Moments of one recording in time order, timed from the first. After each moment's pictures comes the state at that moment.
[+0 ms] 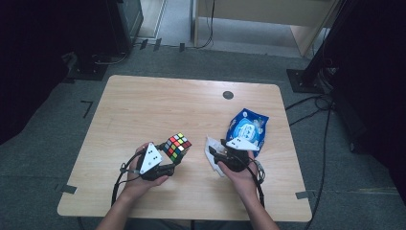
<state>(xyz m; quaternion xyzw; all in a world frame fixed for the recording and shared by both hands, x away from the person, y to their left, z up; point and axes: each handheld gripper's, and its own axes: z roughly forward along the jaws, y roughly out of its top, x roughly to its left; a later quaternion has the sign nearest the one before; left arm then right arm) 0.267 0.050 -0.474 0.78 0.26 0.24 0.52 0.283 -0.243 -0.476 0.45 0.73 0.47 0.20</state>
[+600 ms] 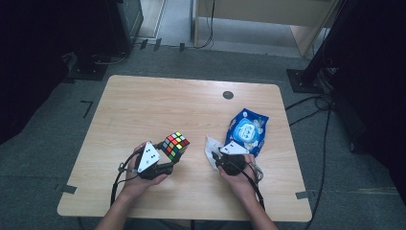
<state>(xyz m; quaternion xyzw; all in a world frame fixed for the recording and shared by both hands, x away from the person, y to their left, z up) 0.269 0.054 -0.474 0.77 0.27 0.24 0.52 0.282 -0.237 -0.506 0.44 0.78 0.38 0.23</state>
